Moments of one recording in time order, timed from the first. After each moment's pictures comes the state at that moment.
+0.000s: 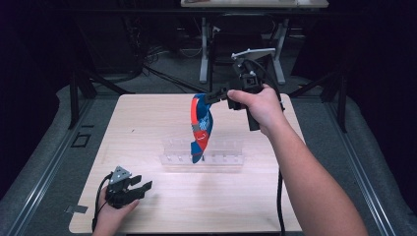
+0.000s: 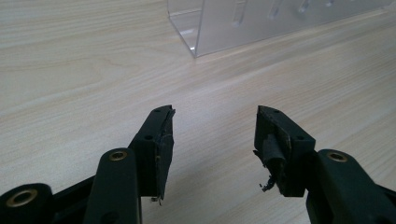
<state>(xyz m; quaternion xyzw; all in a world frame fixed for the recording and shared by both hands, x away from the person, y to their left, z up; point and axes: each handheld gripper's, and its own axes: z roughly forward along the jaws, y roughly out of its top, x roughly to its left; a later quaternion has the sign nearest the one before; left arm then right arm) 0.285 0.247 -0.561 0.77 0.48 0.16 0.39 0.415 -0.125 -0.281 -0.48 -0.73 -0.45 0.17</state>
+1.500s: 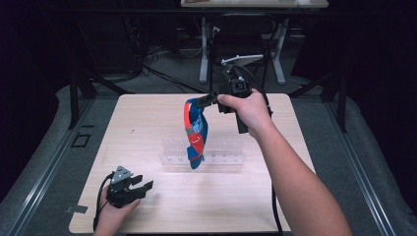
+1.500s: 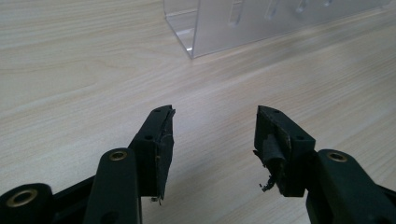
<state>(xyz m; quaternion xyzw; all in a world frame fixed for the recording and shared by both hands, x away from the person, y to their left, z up) 0.287 0.243 -0.561 0.77 0.47 0.16 0.40 0.424 -0.106 -0.301 -0.48 -0.73 -0.45 0.18</state>
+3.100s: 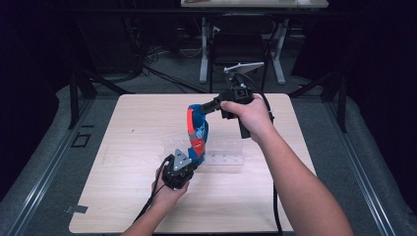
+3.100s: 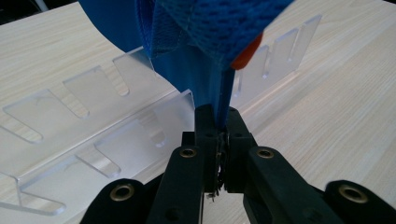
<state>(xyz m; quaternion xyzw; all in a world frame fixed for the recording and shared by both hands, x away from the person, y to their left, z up) 0.321 0.093 -0.534 0.81 0.36 0.21 0.42 0.426 -0.114 -0.323 -0.49 -0.73 -0.44 0.19</state>
